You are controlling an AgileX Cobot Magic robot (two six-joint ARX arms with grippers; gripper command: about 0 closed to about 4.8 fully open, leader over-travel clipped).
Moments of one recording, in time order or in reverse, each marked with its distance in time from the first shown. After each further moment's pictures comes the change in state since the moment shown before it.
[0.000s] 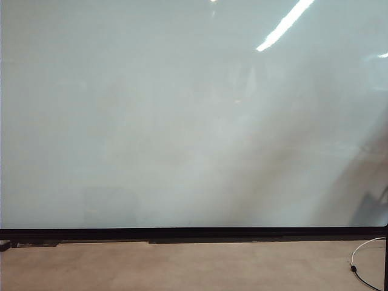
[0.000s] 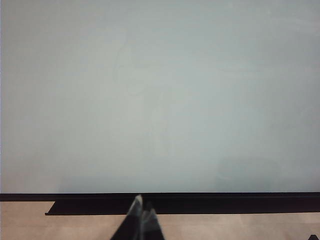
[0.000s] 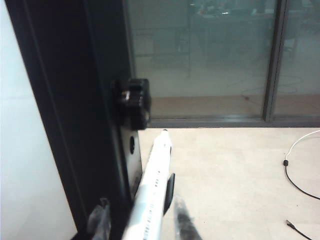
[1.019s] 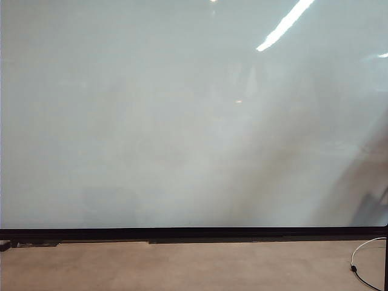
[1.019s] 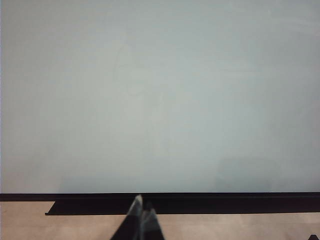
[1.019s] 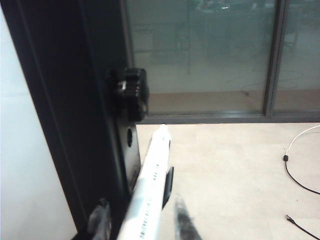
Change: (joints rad) left arm 0.000 0.000 0.000 0.000 0.000 0.000; right arm 0.000 0.000 0.000 -0.019 0.002 -0.004
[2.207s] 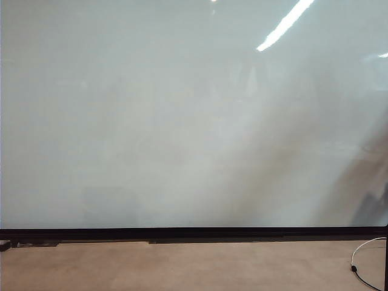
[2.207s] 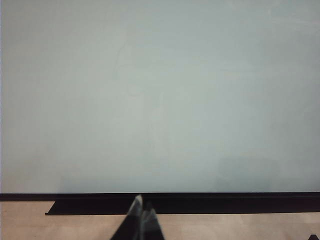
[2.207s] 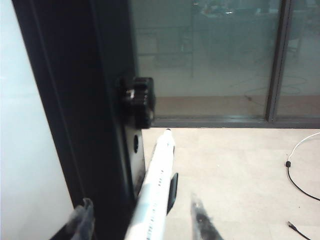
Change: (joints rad) left arm 0.000 0.000 0.000 0.000 0.000 0.000; right arm -0.005 0.000 0.000 0.018 -0.019 -0.002
